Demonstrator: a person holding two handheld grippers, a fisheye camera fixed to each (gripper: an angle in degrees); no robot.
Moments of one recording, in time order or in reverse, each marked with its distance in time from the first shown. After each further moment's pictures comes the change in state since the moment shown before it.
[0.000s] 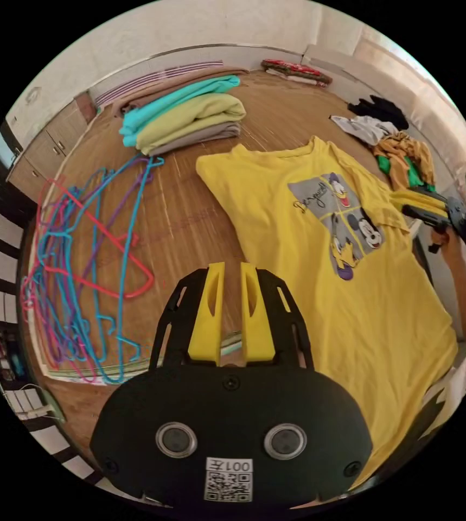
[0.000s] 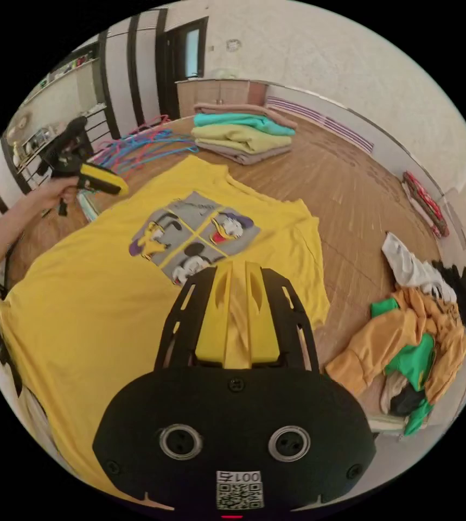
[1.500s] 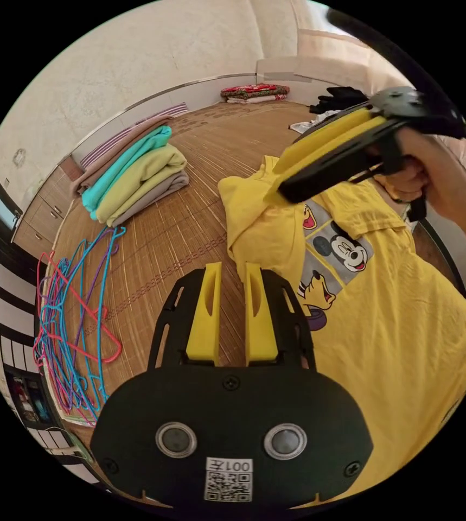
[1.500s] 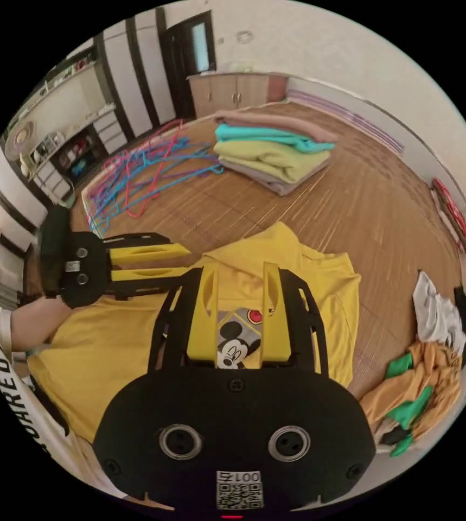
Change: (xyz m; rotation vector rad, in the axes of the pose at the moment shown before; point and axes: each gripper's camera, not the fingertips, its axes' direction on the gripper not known) left arm 0.027 0.064 0.119 0.182 -0.119 0.193; right arm -0.121 -0.236 0.046 -0.130 -0.102 -0.007
